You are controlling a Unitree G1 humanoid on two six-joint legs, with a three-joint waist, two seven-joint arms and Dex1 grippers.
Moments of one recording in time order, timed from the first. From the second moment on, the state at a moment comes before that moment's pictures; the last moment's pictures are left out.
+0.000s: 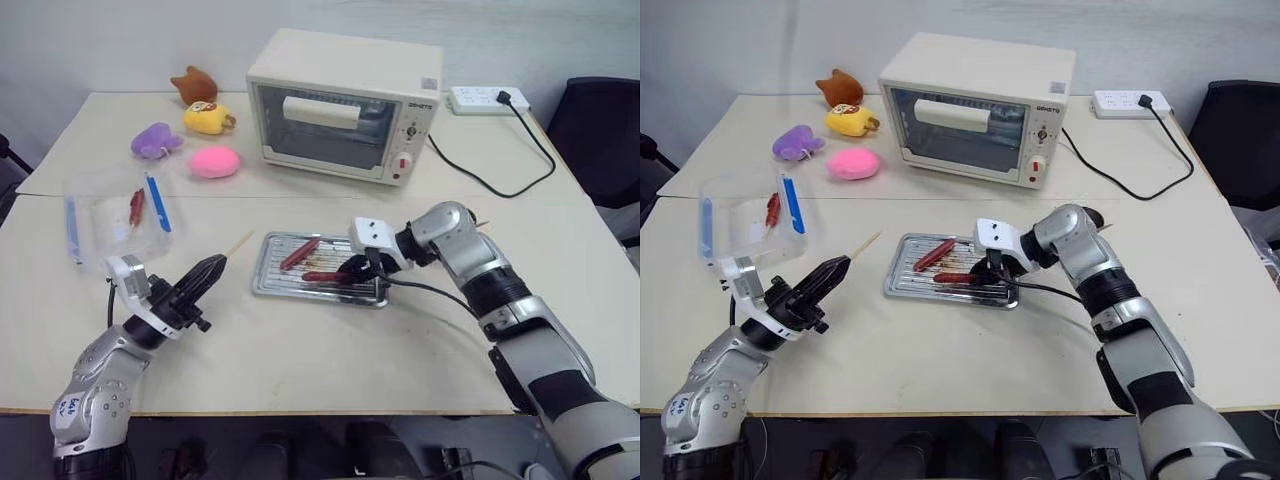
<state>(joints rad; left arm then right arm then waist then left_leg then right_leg) -0.03 0.42 0.34 -0.23 -0.78 0.37 -0.71 -0.96 -0.44 0.34 0.57 0.00 0.13 1.45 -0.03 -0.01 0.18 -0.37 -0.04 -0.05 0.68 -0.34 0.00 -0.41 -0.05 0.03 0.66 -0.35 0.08</state>
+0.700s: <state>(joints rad) -0.18 0.78 0.06 -0.25 -0.68 0.40 -1.24 -0.72 -1.00 0.30 -0.21 0.56 0.66 1.54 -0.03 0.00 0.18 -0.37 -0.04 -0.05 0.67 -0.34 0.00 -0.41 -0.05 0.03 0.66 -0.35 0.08</state>
